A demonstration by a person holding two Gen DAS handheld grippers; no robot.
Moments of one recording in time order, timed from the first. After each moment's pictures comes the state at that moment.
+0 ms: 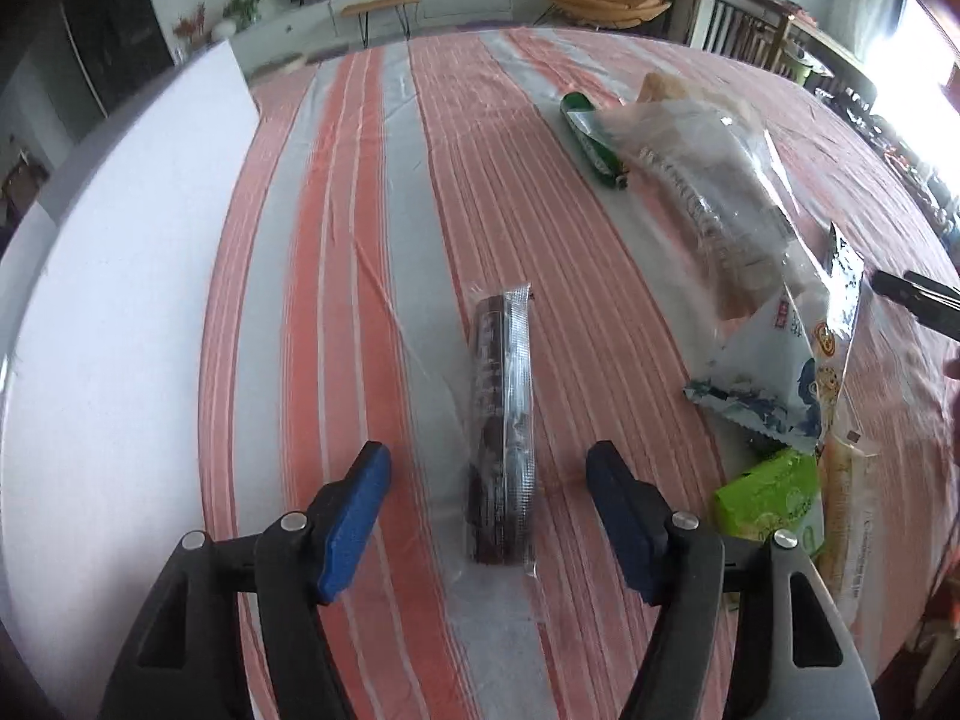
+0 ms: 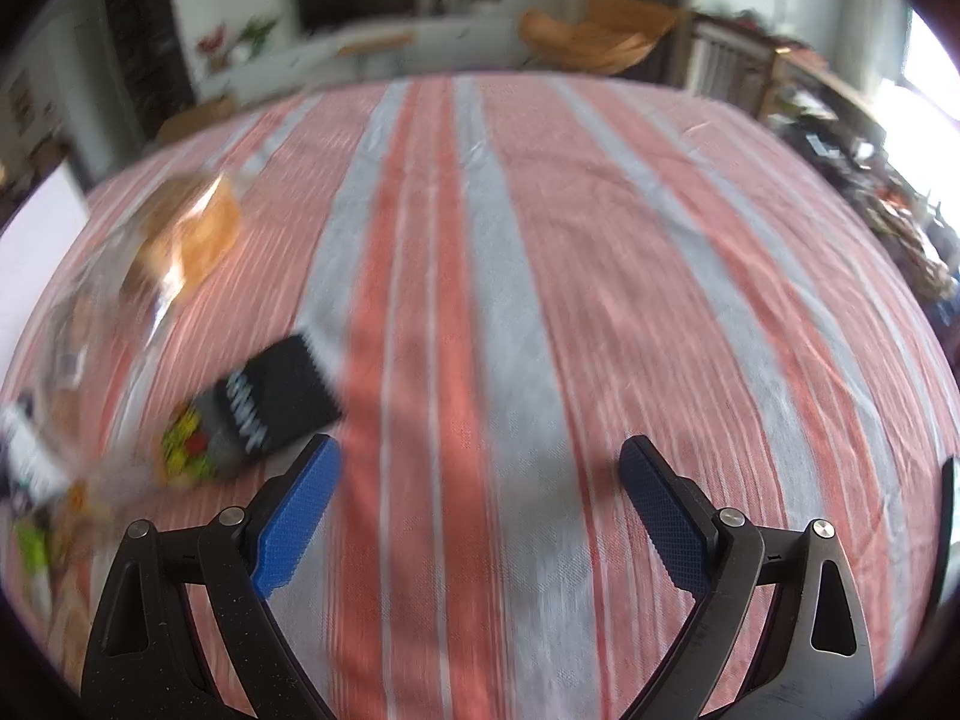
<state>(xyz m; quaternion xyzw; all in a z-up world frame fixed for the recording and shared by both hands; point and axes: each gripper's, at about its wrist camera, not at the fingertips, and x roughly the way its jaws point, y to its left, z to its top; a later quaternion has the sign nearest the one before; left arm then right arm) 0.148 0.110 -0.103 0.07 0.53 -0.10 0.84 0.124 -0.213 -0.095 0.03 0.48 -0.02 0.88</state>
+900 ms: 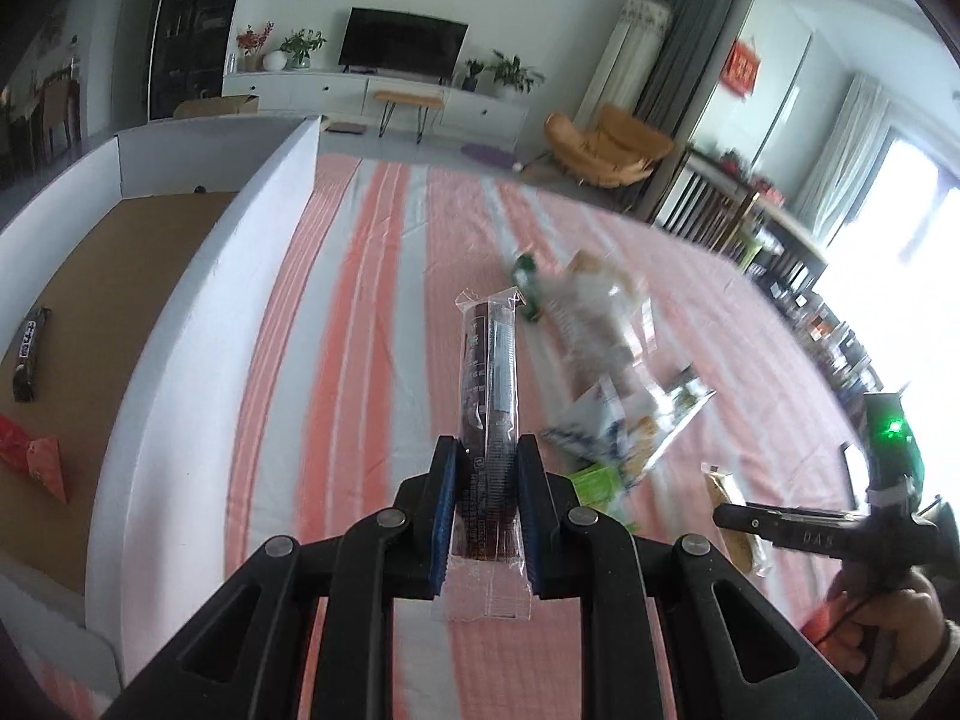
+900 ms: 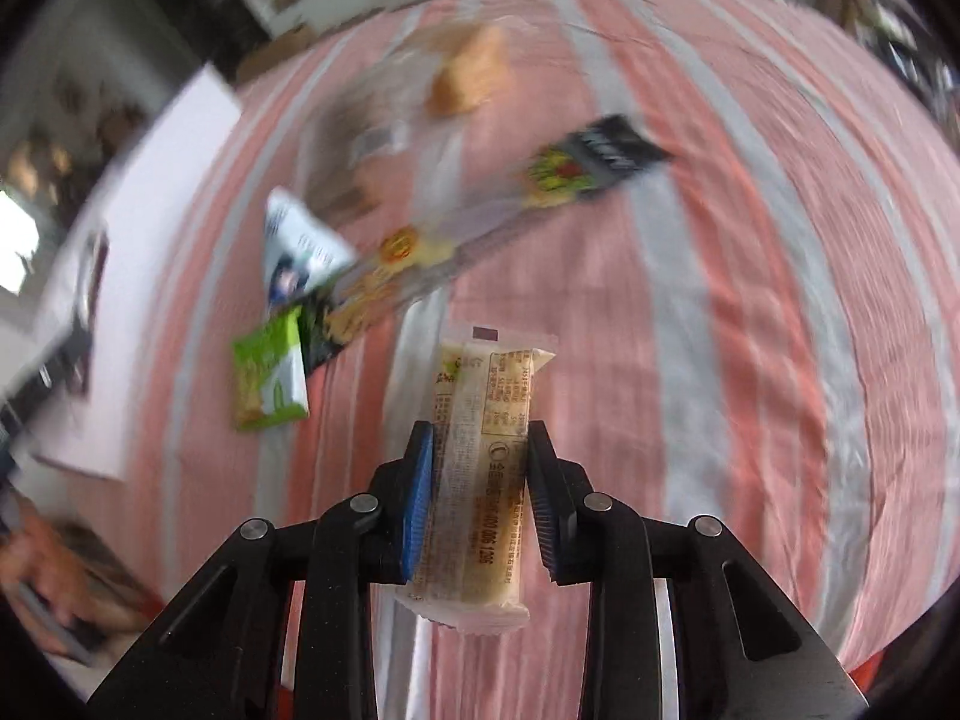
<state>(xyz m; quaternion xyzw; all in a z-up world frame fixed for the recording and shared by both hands) 0.051 0.155 -0.017 -0.12 0.39 -0.14 0.90 0.034 -0.122 -0.068 0.15 0.55 0.09 0.82</state>
